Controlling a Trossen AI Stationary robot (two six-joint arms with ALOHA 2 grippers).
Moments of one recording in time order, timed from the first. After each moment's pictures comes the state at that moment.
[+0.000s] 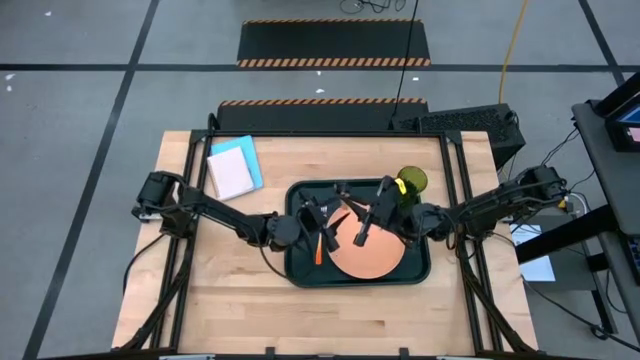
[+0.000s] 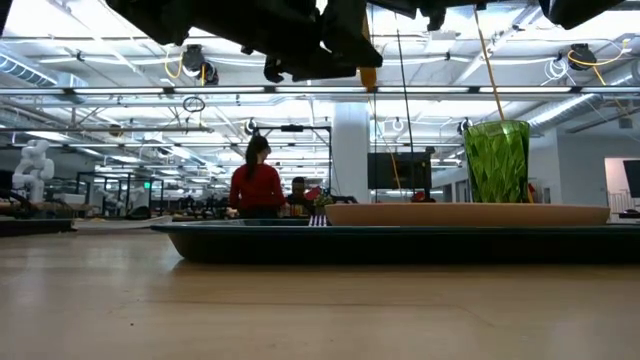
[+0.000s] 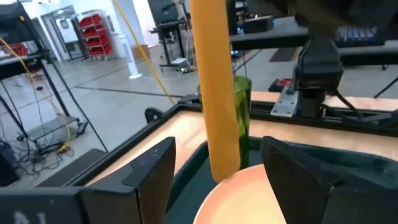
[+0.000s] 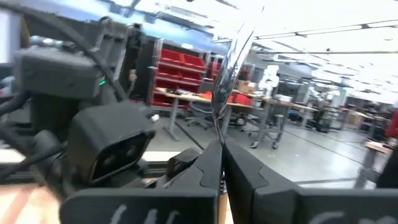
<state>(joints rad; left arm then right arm) -0.22 1.81 0.99 0.74 -0.73 0.09 0.24 1.38 0.65 0.95 0.65 -0.28</state>
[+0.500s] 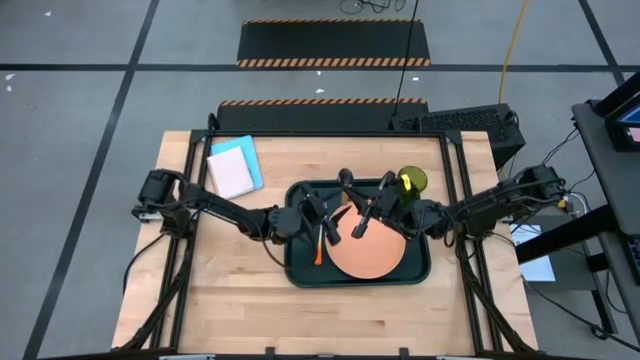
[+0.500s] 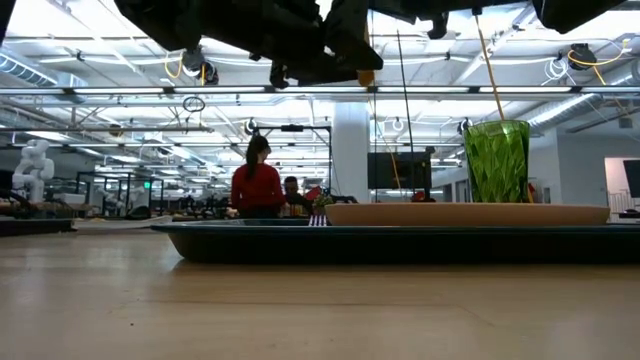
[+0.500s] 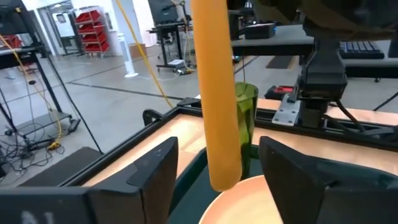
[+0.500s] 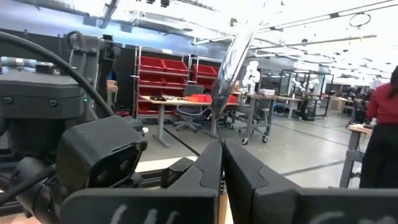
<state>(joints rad) -0.16 1.81 0.99 0.76 -0.67 0.05 0.22 1.39 0.65 1.00 0.70 -0.22</state>
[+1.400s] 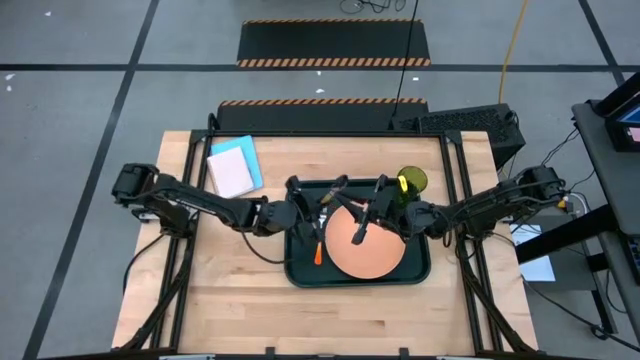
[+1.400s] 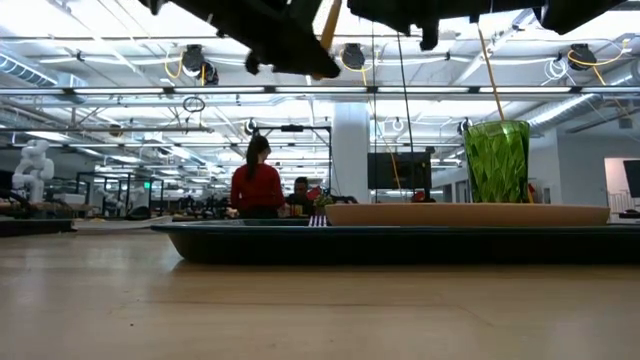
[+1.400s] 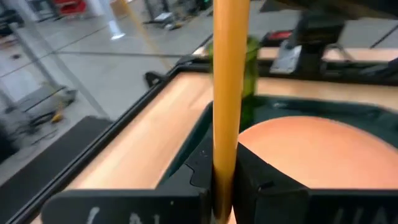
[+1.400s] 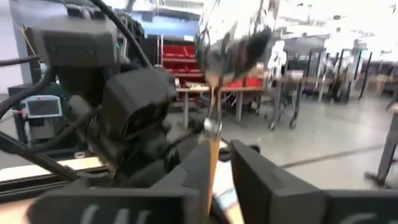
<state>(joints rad) -0.16 1.59 0.99 0.25 -0.62 -0.03 0.21 1.39 0.65 0.90 0.61 -0.08</state>
